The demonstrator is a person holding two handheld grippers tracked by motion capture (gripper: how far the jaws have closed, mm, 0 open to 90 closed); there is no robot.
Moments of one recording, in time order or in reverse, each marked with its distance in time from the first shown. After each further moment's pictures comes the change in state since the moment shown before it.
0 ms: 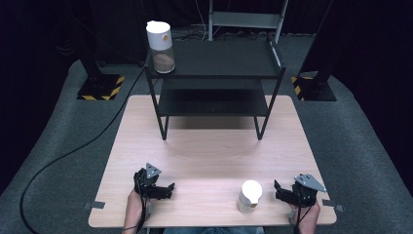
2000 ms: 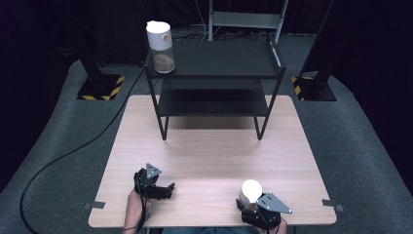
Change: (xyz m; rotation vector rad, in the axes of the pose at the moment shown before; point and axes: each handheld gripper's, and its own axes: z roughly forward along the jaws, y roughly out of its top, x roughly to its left) left arm 0.000 -0.001 0.000 -0.003 0.001 -0.001; right arm 0.070 -0.017 -0.020 -0.081 0.338 -0.127
